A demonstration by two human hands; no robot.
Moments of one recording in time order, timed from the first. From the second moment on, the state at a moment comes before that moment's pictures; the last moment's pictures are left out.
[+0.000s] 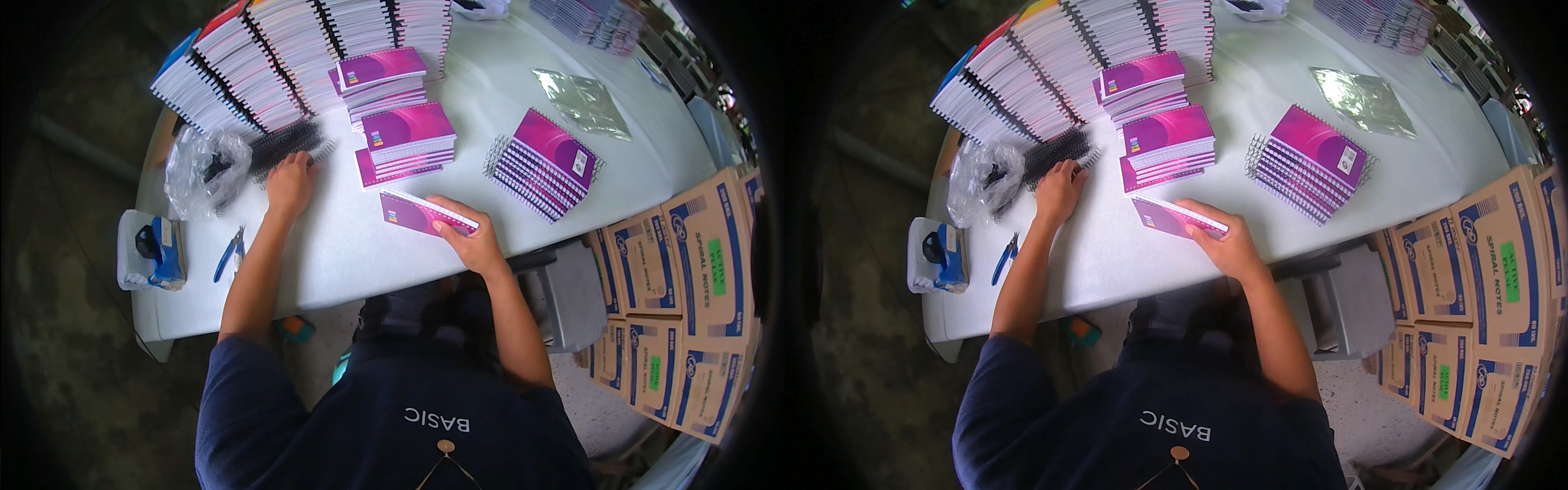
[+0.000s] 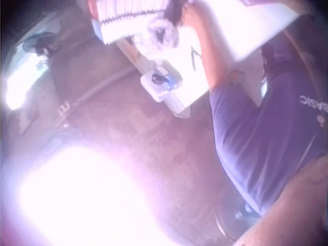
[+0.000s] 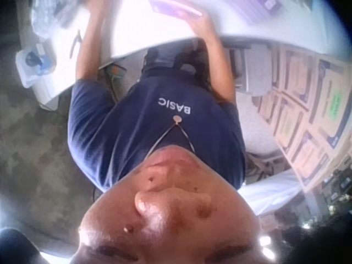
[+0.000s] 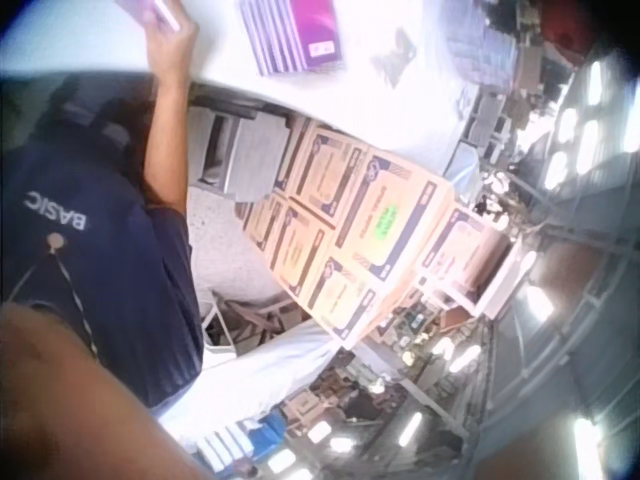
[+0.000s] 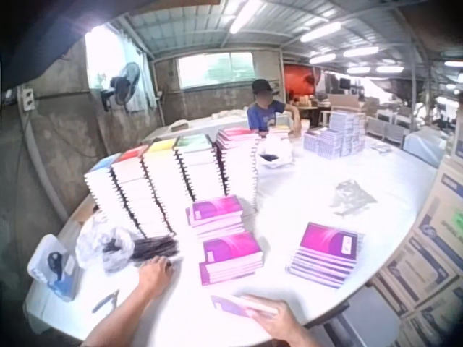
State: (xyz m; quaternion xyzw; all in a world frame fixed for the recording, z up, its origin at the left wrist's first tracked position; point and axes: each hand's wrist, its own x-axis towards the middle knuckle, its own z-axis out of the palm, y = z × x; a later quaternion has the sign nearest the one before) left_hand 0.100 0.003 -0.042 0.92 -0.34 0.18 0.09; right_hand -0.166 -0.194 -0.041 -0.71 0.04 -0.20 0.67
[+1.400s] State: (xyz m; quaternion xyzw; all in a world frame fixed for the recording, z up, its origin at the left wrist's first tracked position) left_hand -0.003 -0.029 0.050 0.73 -0.69 0.01 0.04; right_hand -0.174 -0.189 -0.052 -0.74 0.05 -0.22 0.63
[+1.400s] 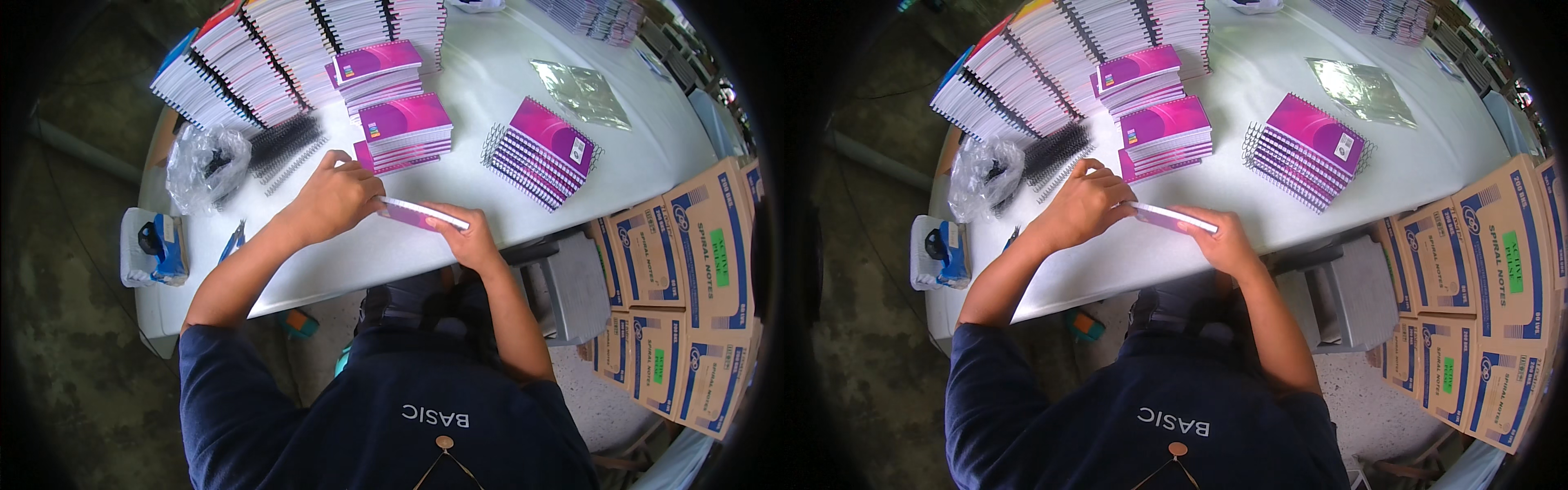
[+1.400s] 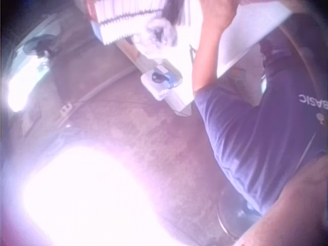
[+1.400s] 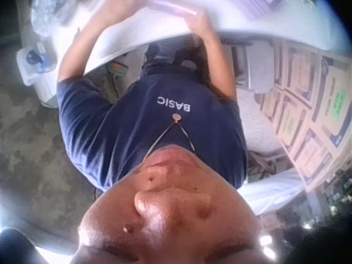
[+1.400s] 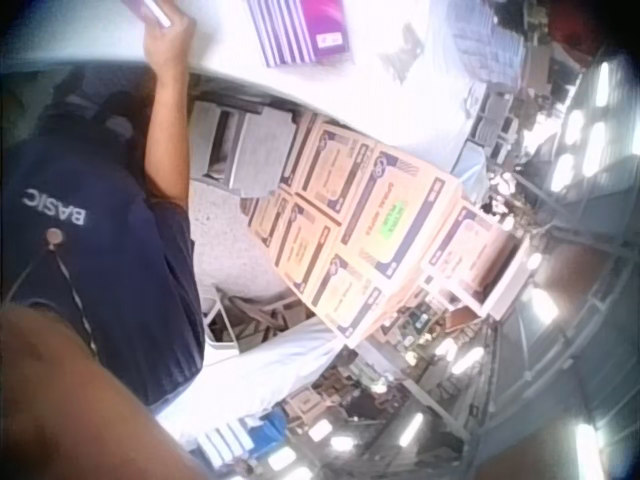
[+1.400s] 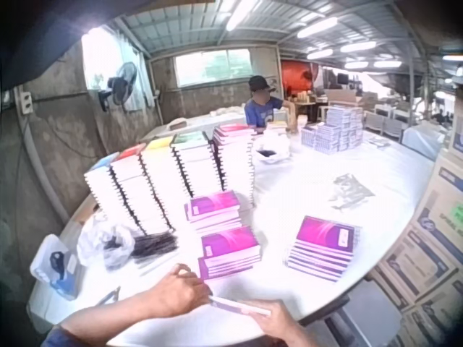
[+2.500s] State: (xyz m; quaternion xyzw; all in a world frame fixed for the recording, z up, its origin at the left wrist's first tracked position) left_hand -0.049 0.013 -0.011 0.73 -0.48 0.42 0.26; right_hand -0.199 -0.115 -0.061 -0.80 -0.05 -0.33 0.50
